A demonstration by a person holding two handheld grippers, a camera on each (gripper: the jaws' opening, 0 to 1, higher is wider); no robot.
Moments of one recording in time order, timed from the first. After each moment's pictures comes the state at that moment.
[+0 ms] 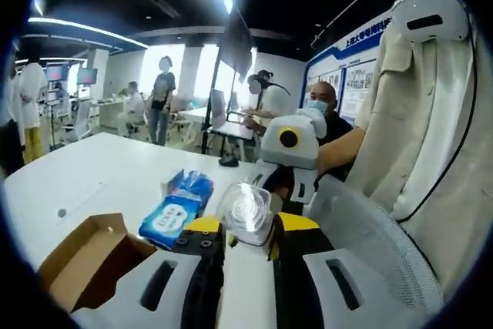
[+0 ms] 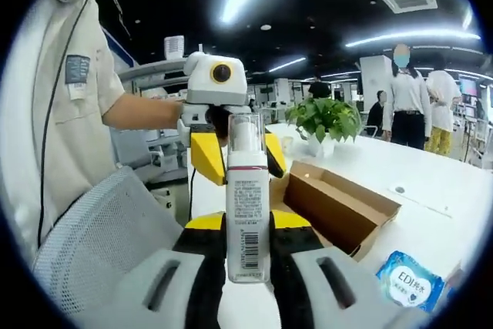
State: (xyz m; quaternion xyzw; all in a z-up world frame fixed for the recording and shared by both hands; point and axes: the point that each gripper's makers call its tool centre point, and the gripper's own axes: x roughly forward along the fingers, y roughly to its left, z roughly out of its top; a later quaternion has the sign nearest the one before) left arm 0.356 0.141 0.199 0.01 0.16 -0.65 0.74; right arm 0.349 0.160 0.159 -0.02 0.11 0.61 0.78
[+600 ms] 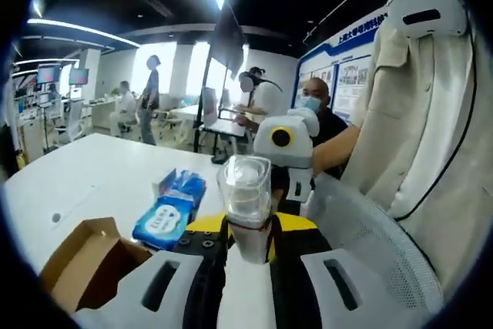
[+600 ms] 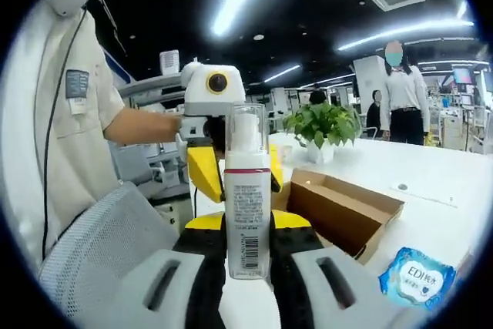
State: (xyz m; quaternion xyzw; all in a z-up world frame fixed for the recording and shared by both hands) left arm 0.350 0.132 0.193 0.03 0.17 -0.67 0.72; right arm 0.352 0.157 0.174 0.04 0.09 0.61 0.79
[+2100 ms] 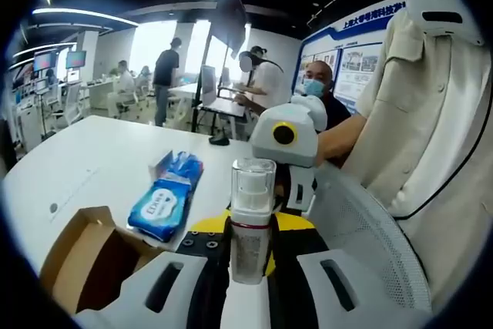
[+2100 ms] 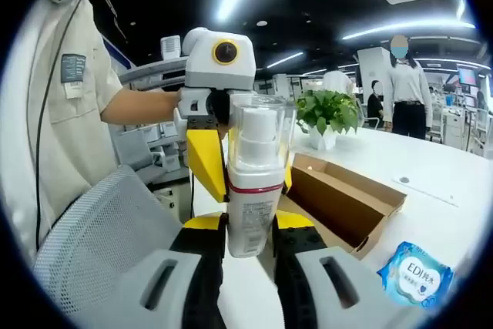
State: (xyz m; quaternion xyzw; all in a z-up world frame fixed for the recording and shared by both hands) left arm 0.350 0.124 0.187 0.05 0.22 -0.66 0.71; right arm 0.348 0.165 0.149 -0.01 0.13 0.61 0.78
